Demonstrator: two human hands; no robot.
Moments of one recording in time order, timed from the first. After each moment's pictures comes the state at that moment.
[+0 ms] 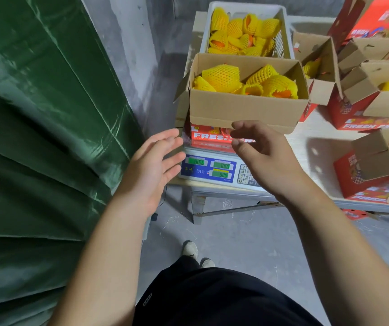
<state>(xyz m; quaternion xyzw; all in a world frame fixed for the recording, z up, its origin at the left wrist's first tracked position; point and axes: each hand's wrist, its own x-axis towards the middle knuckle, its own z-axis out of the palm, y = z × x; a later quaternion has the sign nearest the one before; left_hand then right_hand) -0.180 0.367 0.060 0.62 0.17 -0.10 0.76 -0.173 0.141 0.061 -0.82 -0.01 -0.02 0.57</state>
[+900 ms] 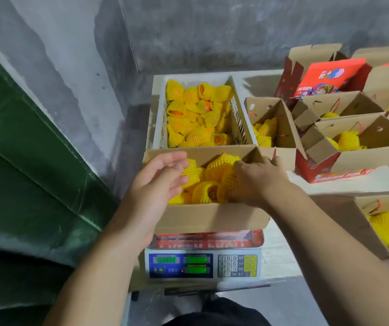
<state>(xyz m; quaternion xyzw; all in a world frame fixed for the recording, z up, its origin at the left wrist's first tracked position) 0.009 0.272 0.114 0.69 0.01 -0.11 0.72 0.025 0.050 0.103 -0.98 0.04 0.17 -0.03</state>
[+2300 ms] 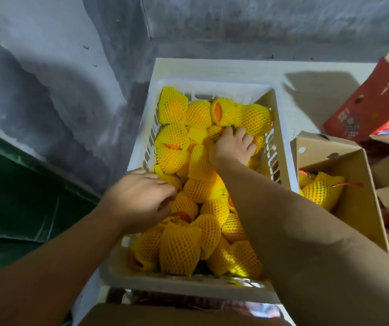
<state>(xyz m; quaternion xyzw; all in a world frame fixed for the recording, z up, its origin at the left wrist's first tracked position) 0.379 0.241 -0.033 0.92 -0.39 -0.02 0.03 0.483 0.012 -0.101 -0.96 0.23 0.00 0.16</state>
